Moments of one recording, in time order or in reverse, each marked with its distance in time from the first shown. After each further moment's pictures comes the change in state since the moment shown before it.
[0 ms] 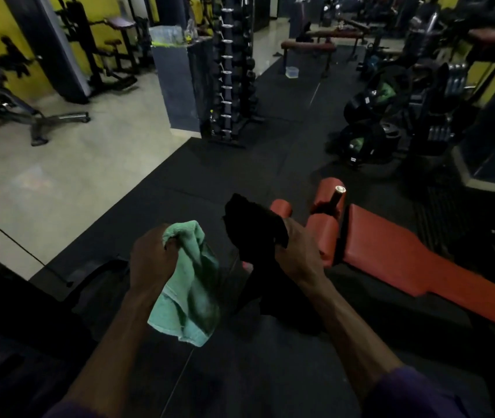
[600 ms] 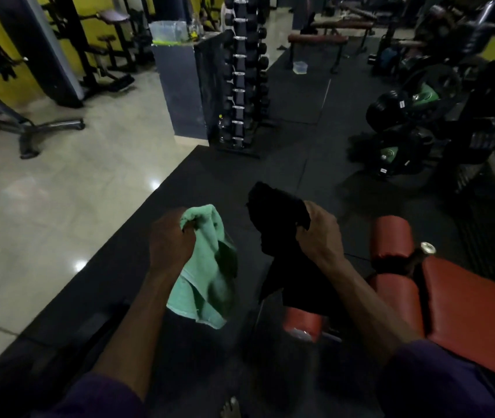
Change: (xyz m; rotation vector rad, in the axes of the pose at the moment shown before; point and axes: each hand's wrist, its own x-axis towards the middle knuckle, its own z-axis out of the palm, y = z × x) left_hand 0.338 -0.136 0.092 -0.058 0.003 0.034; right_hand 0.337 -0.015 0.169 -0.134 0.161 0.008
